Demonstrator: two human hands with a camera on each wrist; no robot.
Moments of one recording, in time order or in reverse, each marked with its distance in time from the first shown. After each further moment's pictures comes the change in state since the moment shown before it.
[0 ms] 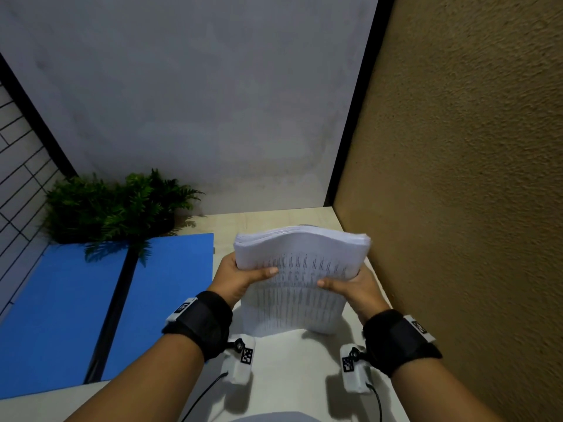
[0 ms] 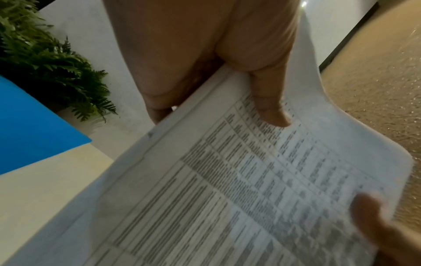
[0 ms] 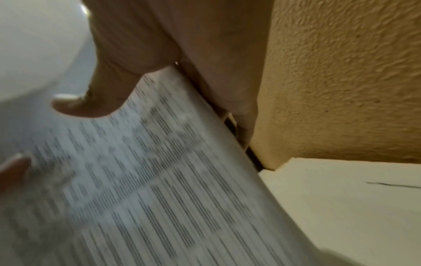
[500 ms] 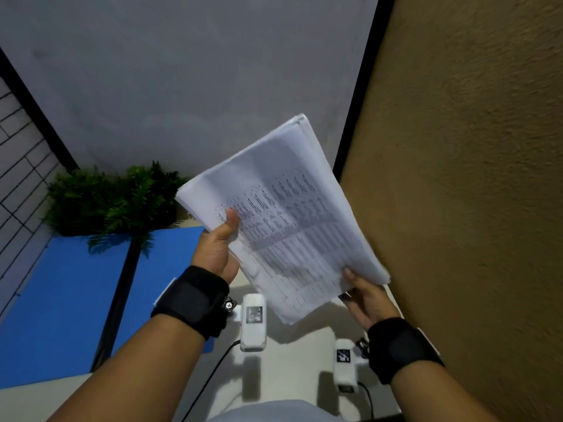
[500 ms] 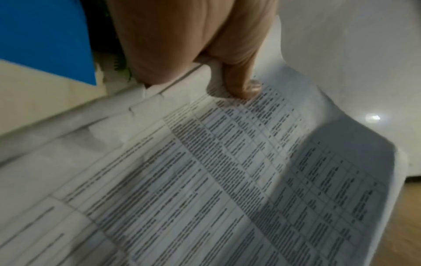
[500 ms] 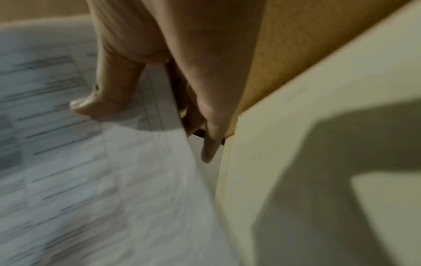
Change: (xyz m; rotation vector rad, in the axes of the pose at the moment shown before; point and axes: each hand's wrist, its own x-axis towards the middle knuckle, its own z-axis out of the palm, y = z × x) left_hand 0.018 0.030 -0.010 -0.713 0.064 0.026; right_hand -0.012 0.029 -0.008 0.564 0.117 0.187
